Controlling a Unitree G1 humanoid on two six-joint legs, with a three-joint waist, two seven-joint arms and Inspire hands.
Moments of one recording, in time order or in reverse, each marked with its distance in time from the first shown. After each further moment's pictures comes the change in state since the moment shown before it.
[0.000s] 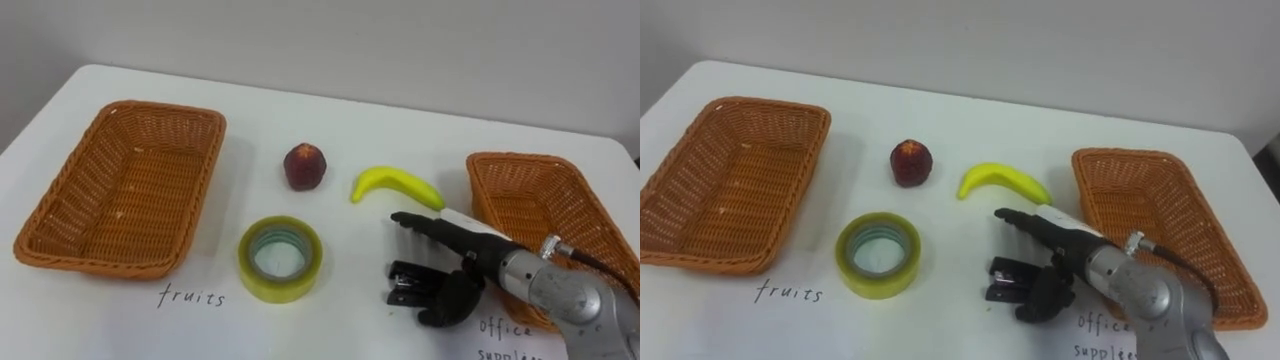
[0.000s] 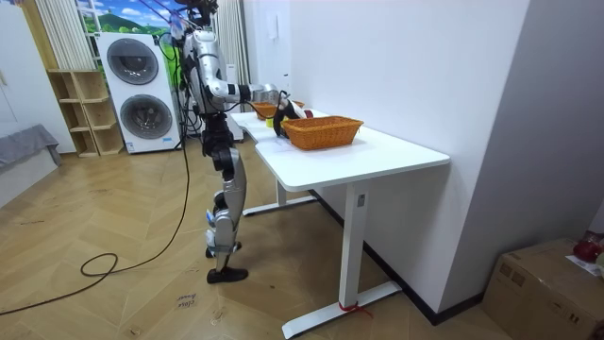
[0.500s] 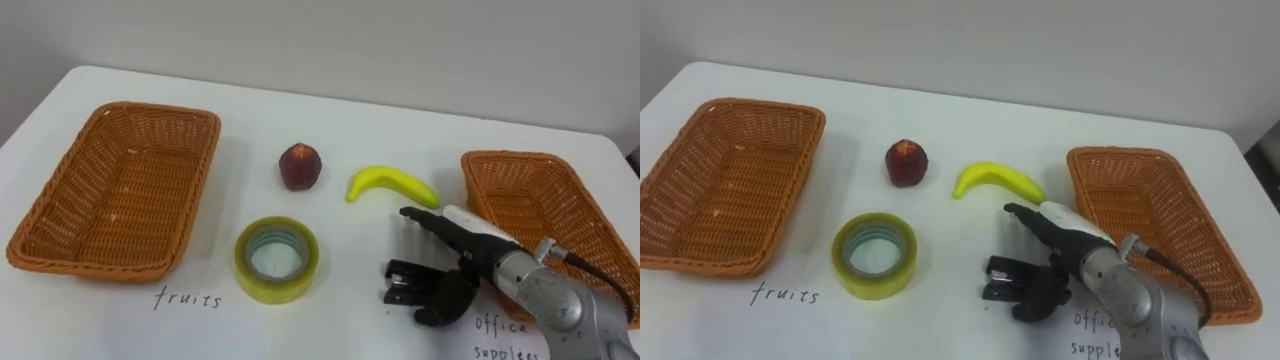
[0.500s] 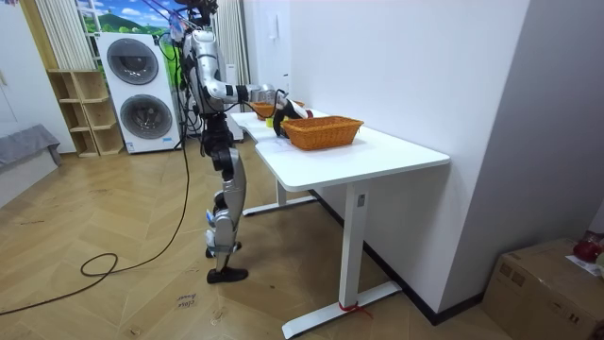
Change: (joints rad) left arm -0.002 -0.014 -0.038 0.001 -0.001 0.031 0.018; right arm 0.012 0.055 0.024 -0.050 -0.164 0.069 -0.064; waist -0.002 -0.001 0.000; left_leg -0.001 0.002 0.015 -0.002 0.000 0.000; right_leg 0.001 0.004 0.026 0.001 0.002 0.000
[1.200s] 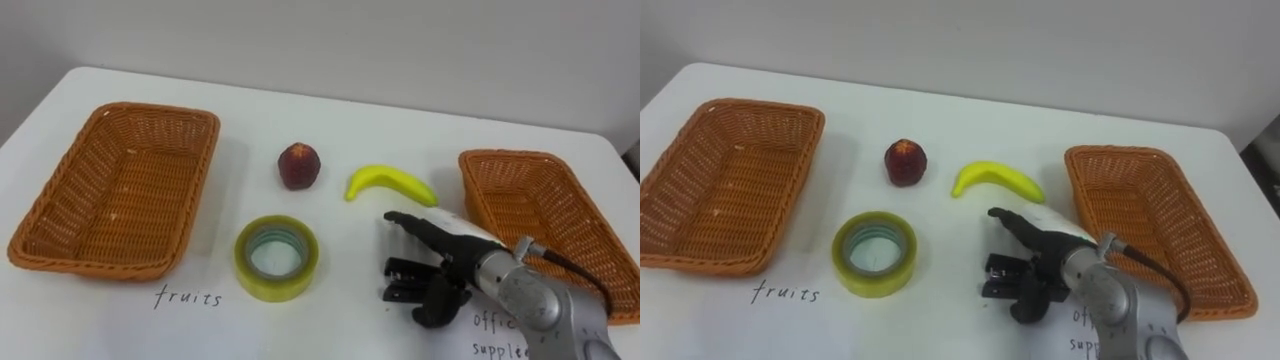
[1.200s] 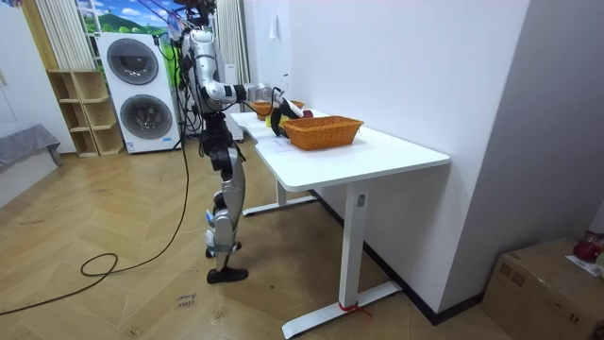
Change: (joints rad) left arm 0.001 -0.011 -0.027 -0.053 0.003 0.010 0.025; right arm -0.004 0.018 0.102 -0.079 -0.099 0.067 0.099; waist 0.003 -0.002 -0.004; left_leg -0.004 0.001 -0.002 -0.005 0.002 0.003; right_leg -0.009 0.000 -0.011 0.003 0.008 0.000
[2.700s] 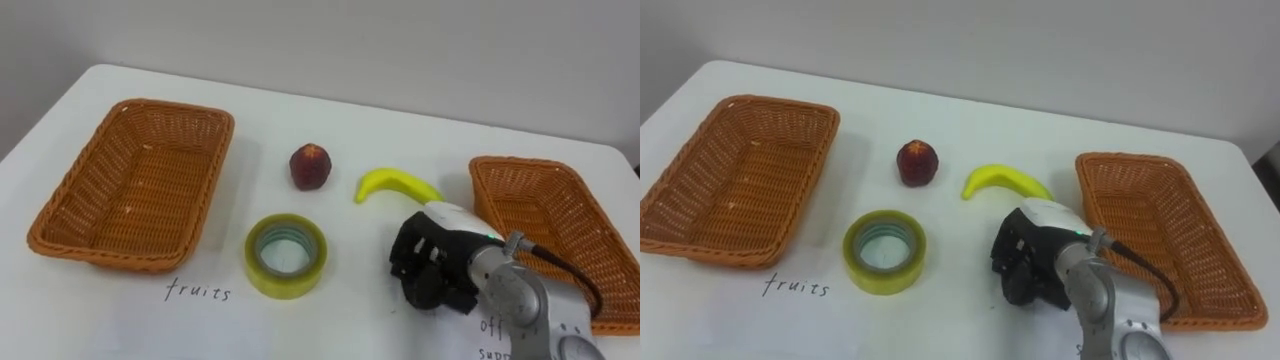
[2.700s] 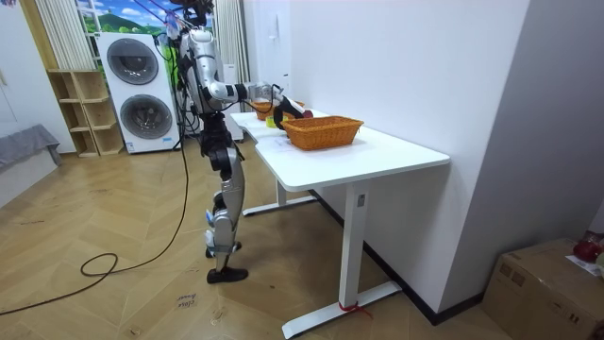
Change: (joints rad) left arm 0.005 0.016 -0.039 -0.018 0.003 0.019 0.021; right arm -0.015 0.034 0.036 0.029 -0.119 0.060 -0.065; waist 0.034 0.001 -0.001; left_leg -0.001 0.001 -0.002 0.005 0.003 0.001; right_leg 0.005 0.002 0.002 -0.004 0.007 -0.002
